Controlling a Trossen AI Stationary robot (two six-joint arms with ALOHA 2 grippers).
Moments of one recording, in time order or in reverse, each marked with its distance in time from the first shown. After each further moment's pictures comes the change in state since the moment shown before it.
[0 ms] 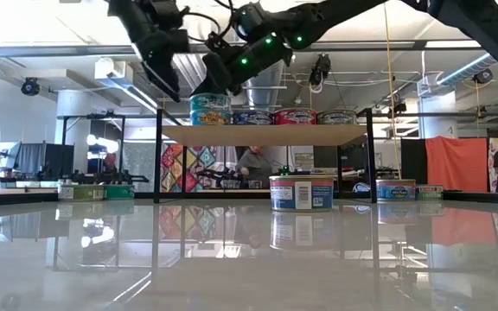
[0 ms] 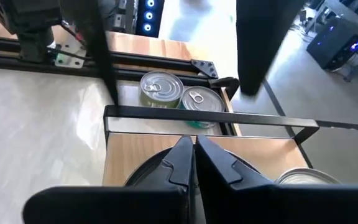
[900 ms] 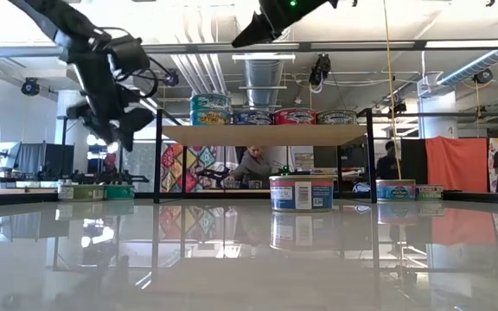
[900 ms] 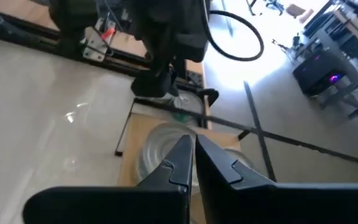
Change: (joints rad) left arm 0.023 -0.269 -0.704 0.495 -0.661 -0.731; right arm 0.001 -0.363 -0.096 -0.280 0.000 -0.183
